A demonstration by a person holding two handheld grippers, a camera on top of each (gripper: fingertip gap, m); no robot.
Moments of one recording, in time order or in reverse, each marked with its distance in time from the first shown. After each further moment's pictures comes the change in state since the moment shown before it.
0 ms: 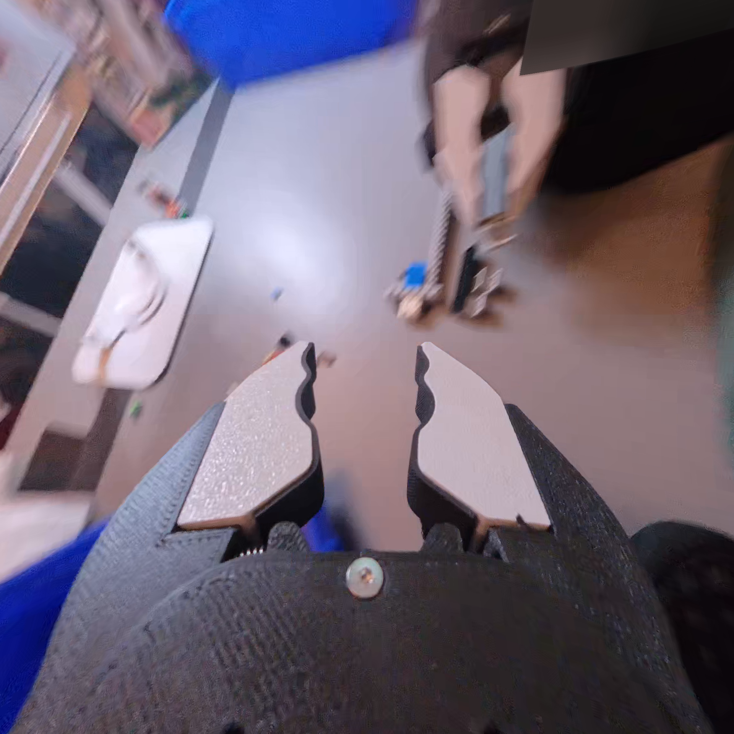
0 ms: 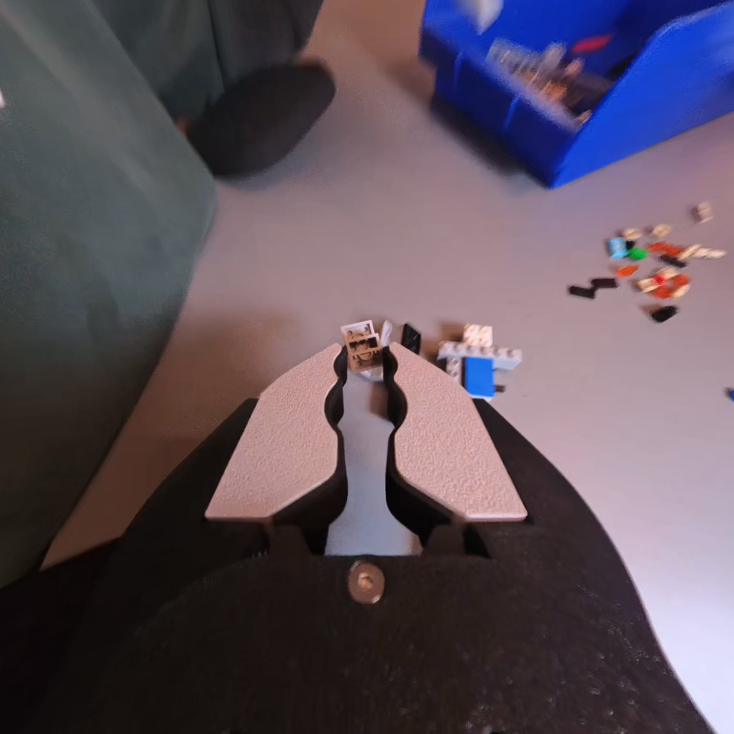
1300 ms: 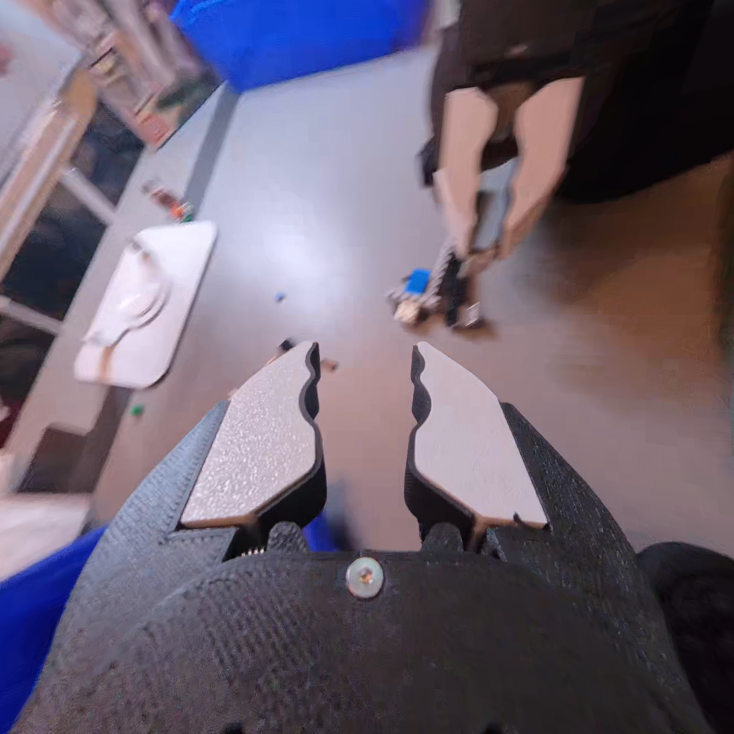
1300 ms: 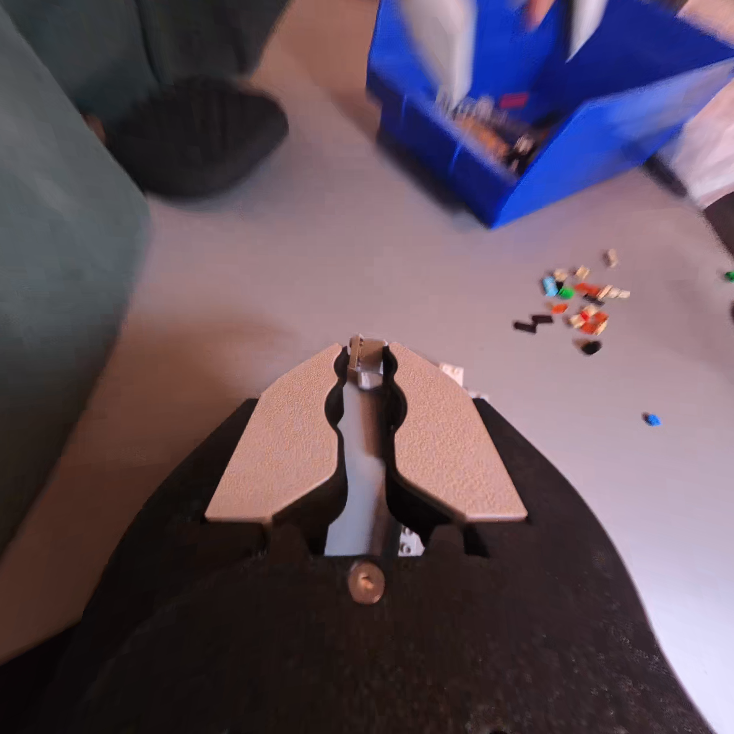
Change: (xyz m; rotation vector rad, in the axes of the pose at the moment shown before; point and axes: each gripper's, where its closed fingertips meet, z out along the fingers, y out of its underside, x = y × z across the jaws) left arm -0.001 -0.003 0.008 -0.006 -0.019 -0.011; right arm 0.013 -0.018 0.017 0.046 0.150 -0.084
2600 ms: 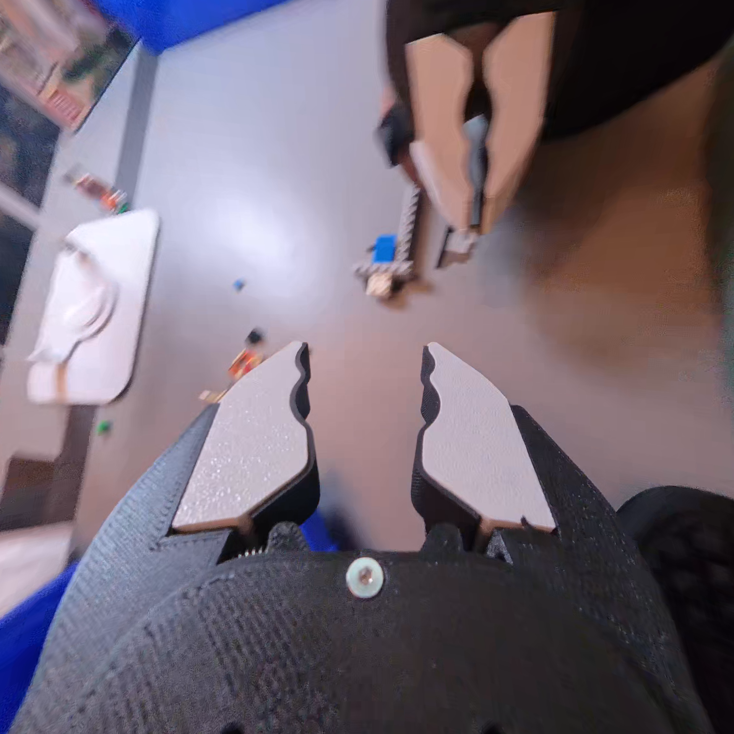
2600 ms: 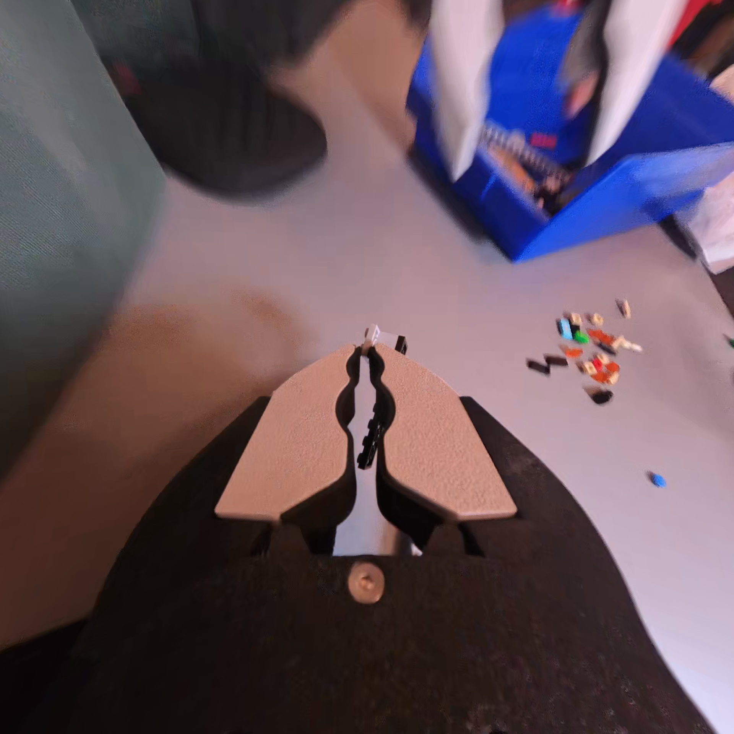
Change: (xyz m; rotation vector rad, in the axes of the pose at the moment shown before) left arm 0.016 0.018 0.012 -0.079 0.110 0.088; right arm -0.015 -0.004 0.012 0.038 -0.073 -0.103
